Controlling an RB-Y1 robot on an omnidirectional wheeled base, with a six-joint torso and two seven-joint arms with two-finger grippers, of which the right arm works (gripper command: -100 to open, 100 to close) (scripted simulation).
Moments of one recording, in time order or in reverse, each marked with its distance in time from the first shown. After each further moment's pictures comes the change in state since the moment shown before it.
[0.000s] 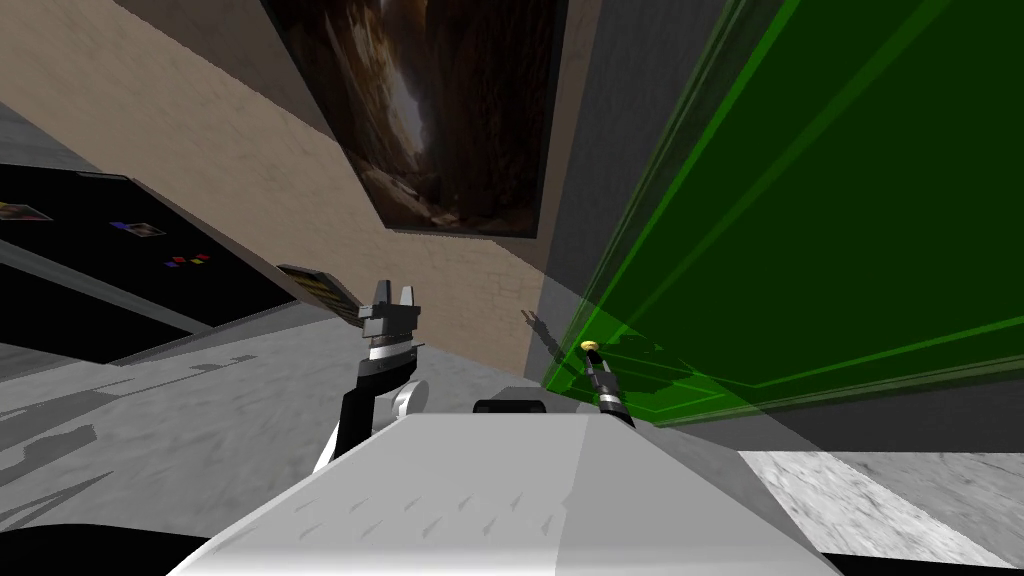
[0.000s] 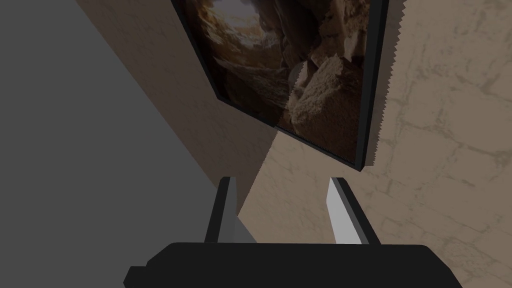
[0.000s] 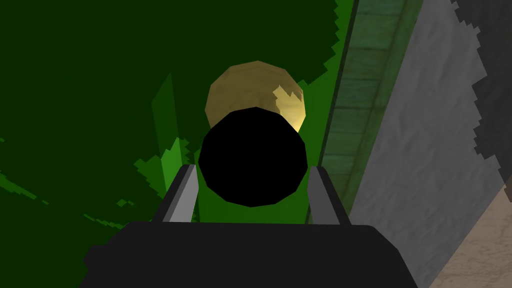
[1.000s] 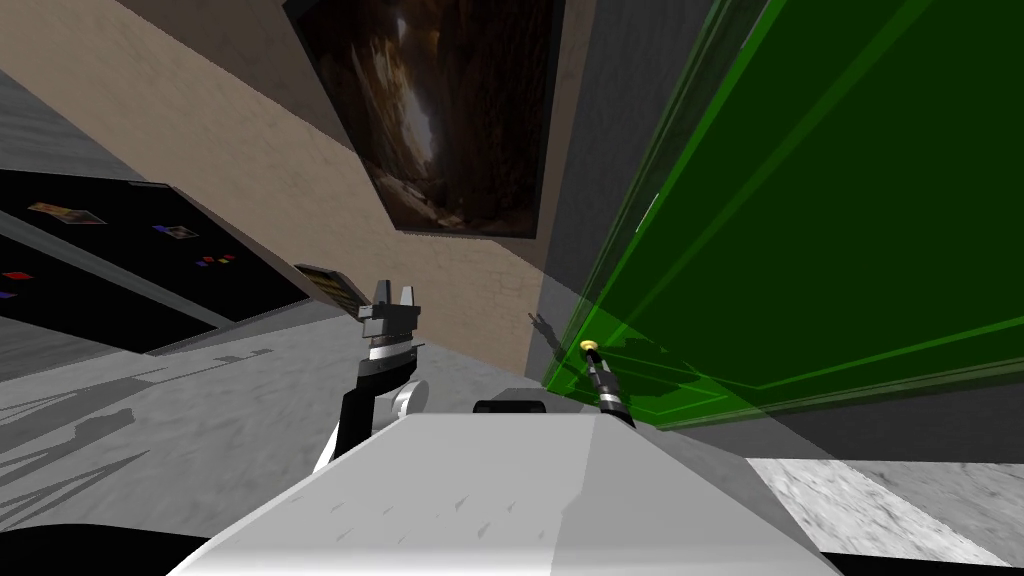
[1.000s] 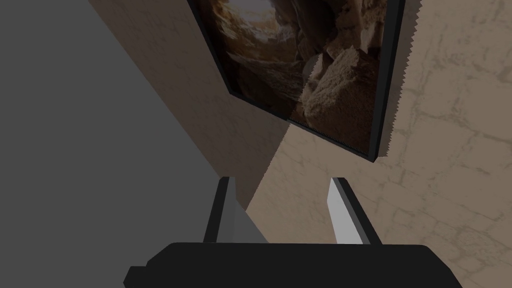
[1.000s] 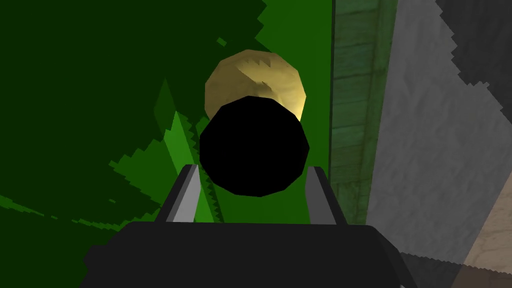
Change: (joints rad) arm 0.006 -0.018 0.039 0.003 -0.064 -0.002 -0.149
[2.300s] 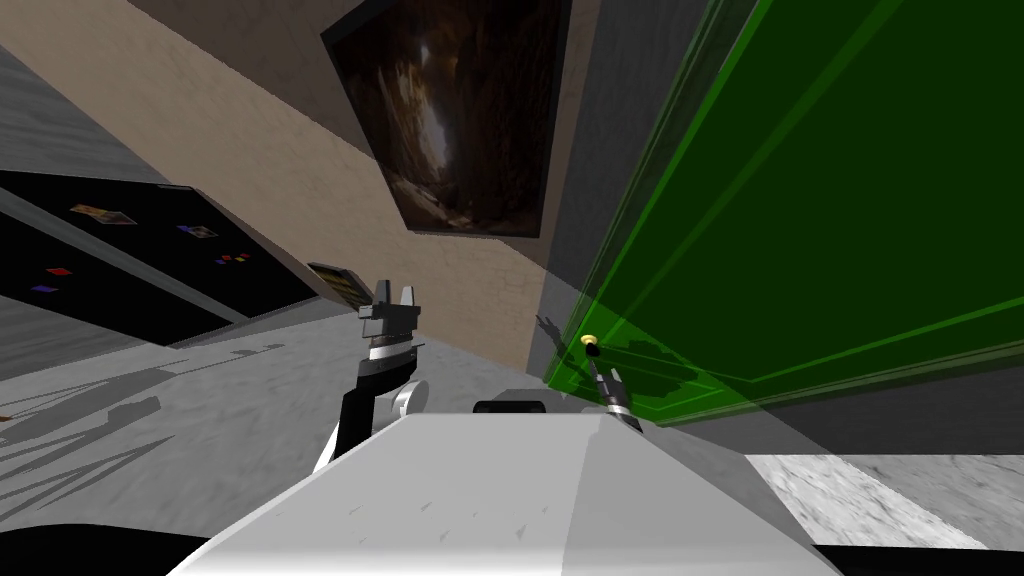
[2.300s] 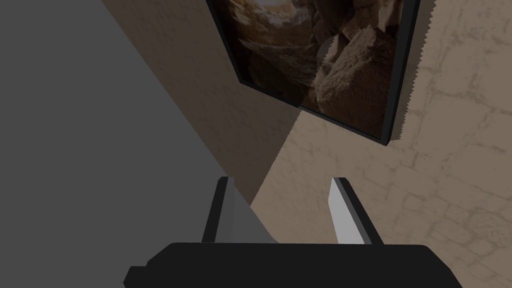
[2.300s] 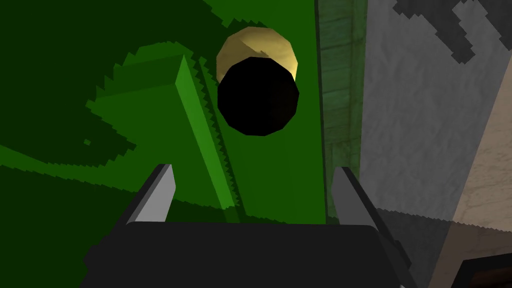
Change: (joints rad) arm 0.075 -0.013 0.012 -0.028 -0.027 -0.044 -0.068
